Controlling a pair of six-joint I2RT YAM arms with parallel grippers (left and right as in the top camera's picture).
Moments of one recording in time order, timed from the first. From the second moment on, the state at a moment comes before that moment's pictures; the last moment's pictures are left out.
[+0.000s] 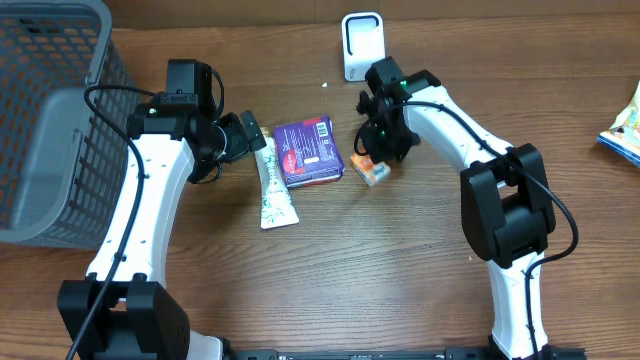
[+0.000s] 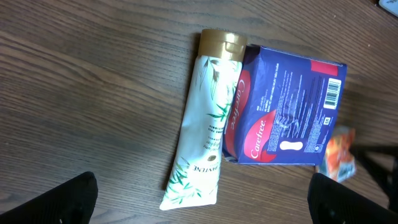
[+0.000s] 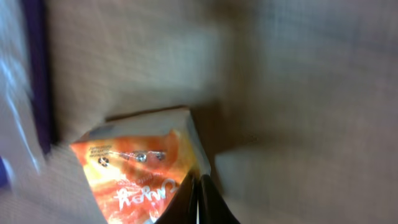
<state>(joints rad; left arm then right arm) -0.04 1.64 1.42 -1.02 0.12 -0.49 0.41 2.26 1.81 -1.07 -0.13 -0.01</state>
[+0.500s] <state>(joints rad) -0.04 1.64 1.42 -1.02 0.12 -0.49 0.41 2.23 1.83 -1.14 -0.17 -0.01</state>
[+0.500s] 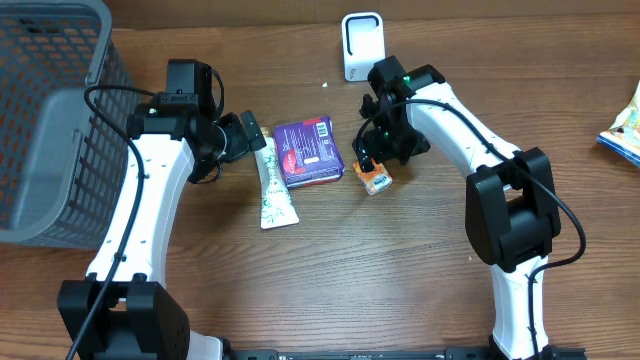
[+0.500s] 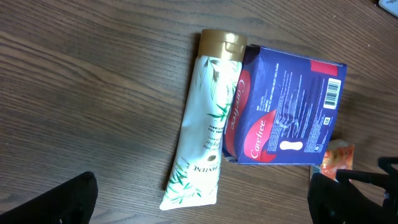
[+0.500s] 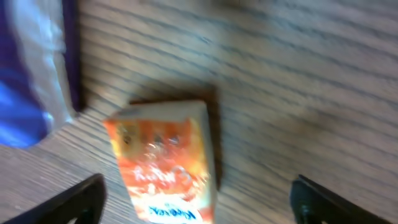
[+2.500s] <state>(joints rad) -0.04 1.64 1.42 -1.02 0.12 -0.49 0.22 2.29 1.66 -1.01 -0.73 -0.03</state>
